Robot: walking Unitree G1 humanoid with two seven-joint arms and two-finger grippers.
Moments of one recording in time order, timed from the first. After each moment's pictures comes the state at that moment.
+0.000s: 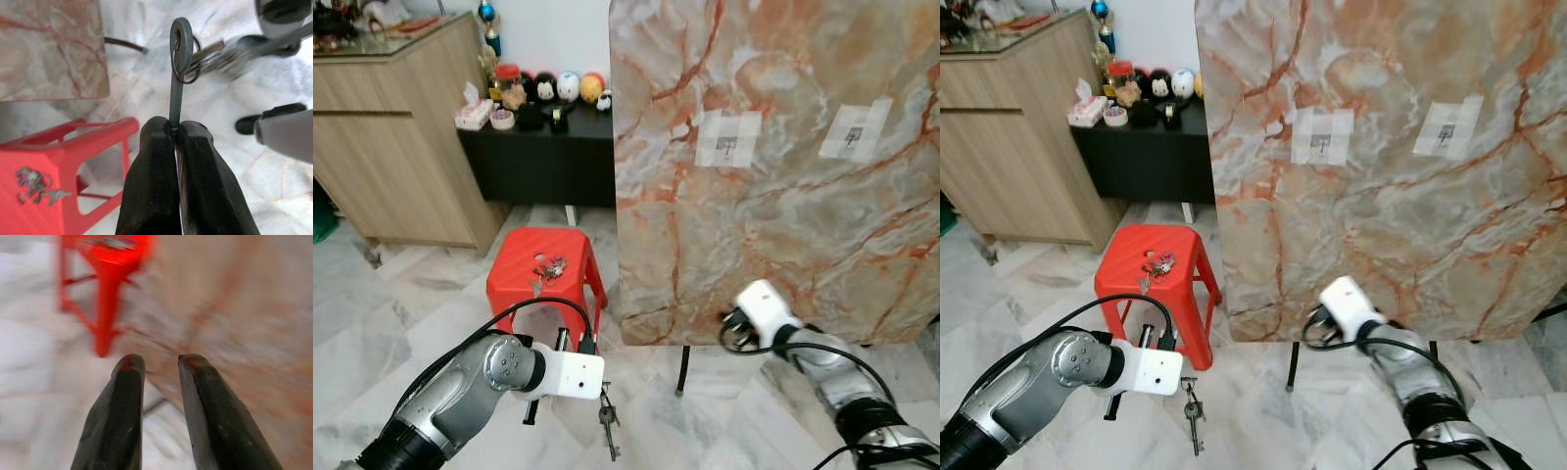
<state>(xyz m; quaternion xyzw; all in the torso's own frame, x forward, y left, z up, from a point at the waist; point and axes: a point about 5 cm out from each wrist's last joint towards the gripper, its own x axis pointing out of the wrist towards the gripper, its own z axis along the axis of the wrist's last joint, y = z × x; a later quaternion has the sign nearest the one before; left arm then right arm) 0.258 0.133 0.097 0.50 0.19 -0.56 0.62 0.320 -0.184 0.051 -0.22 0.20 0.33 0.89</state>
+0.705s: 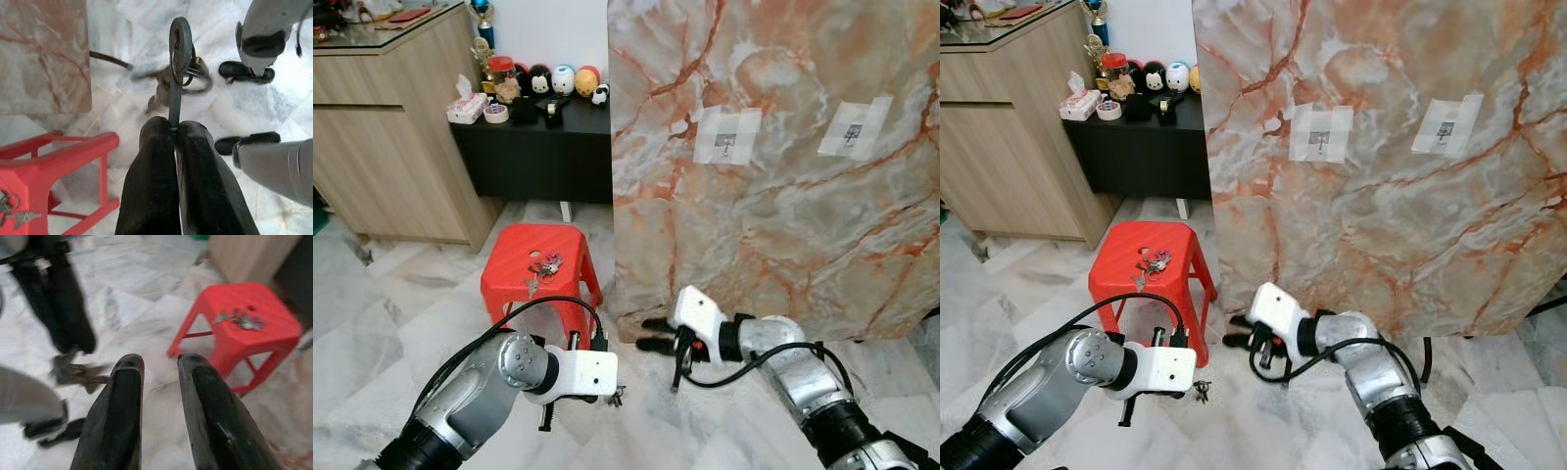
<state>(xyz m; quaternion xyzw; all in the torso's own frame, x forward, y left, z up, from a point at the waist) 0.256 0.116 0.095 0.45 0.22 -0.58 0.64 0.293 -0.109 0.083 -0.17 0.15 0.58 0.78</state>
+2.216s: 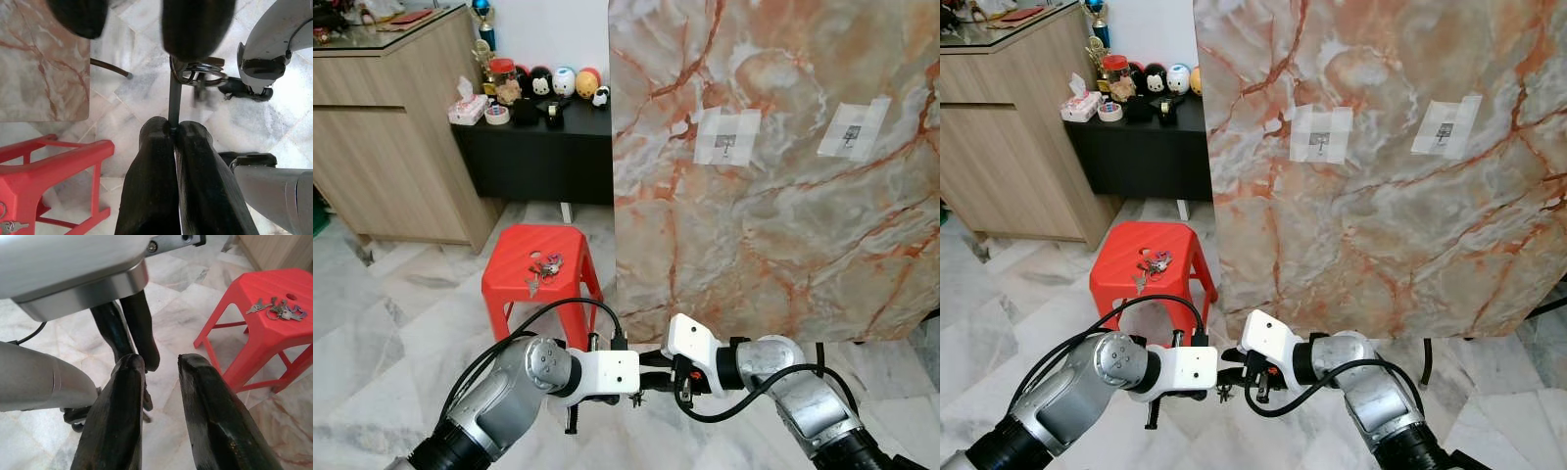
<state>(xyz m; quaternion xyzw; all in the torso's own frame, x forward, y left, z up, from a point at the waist) 0.258 0.095 0.090 0.43 0.22 -0.57 0.67 0.269 -0.102 0.081 -0.16 0.19 0.60 0.76</state>
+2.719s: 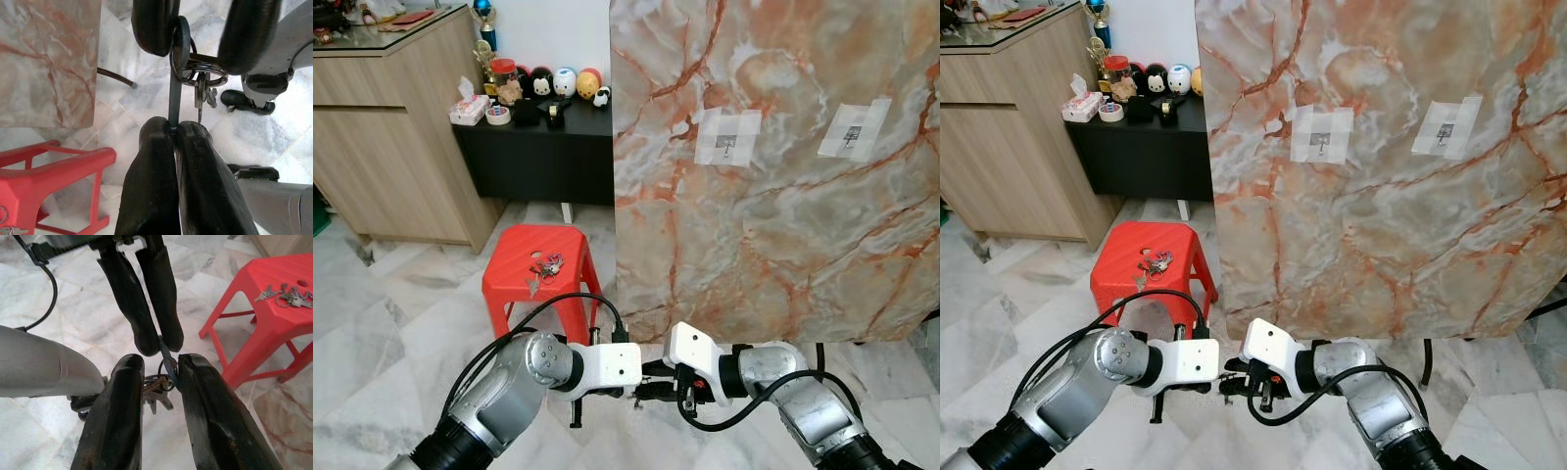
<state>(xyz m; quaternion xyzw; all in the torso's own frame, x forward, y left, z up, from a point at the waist) 0.262 0.094 0.096 0.41 0.21 -0.57 0.68 0.264 -0.107 0.074 -0.17 0.21 0.60 0.75</state>
